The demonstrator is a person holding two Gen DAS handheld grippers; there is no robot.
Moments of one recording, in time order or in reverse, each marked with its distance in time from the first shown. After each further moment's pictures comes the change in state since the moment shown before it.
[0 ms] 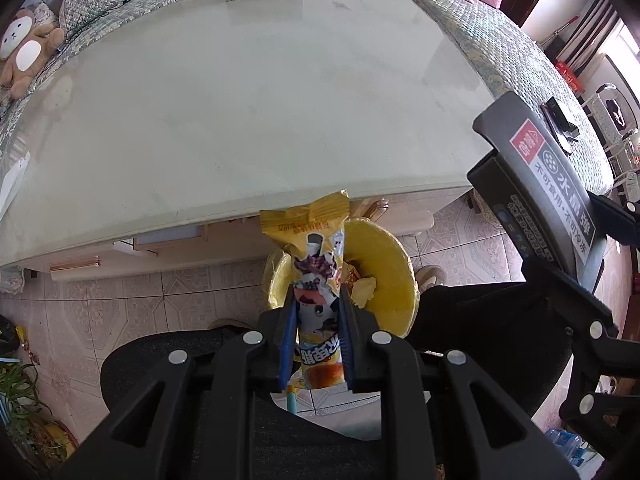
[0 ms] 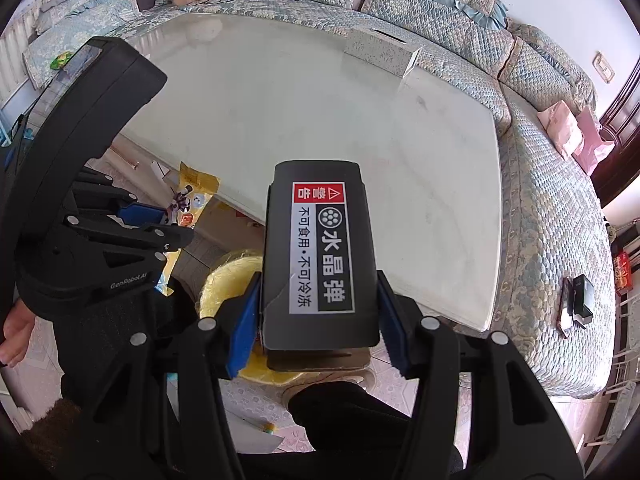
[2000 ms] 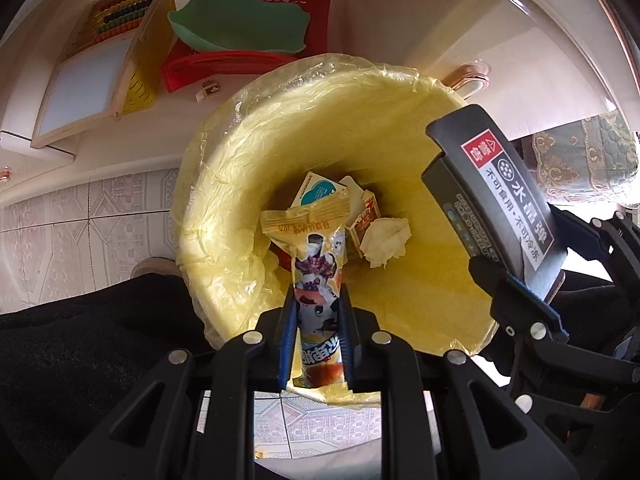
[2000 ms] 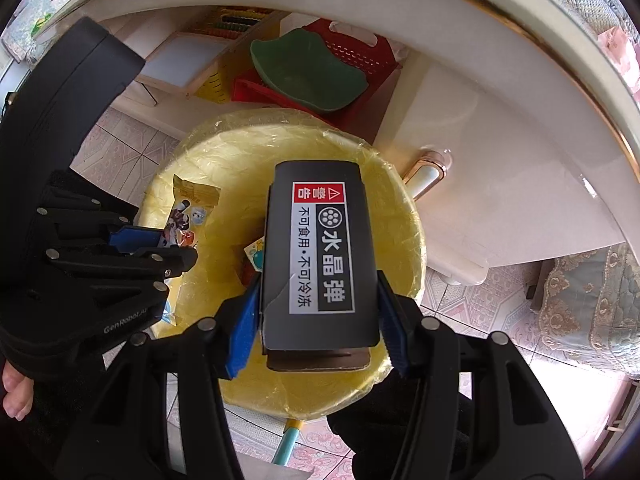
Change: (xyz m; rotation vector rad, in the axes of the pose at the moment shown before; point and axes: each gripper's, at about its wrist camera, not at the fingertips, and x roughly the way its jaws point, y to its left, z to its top) left arm 0.266 0.014 -0.064 -0.151 0.264 -0.072; right arm 0.251 0.028 -0.098 0.052 0.267 0.128
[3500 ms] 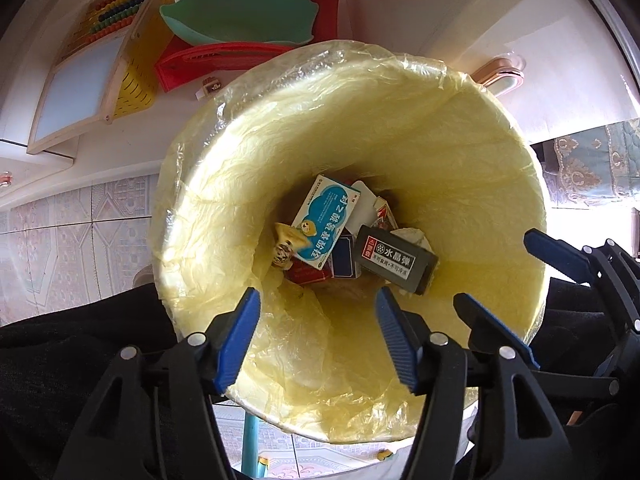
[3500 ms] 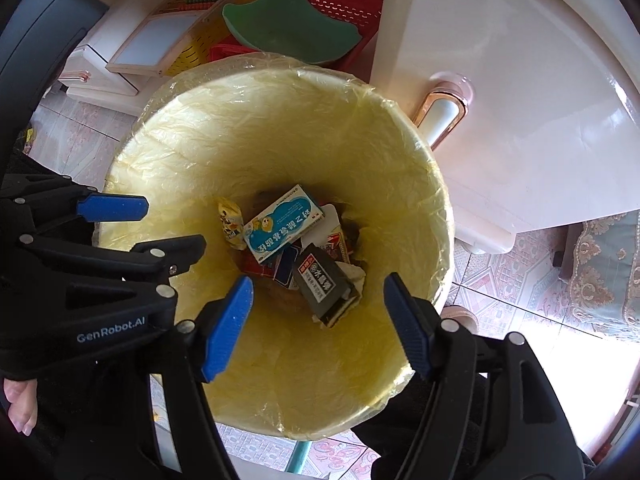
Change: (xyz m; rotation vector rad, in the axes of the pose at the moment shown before) left arm 0.022 -0.013 0.008 -0.013 0.008 0.070; right arm 0.042 -0.012 -0.008 0.086 0.095 0.043
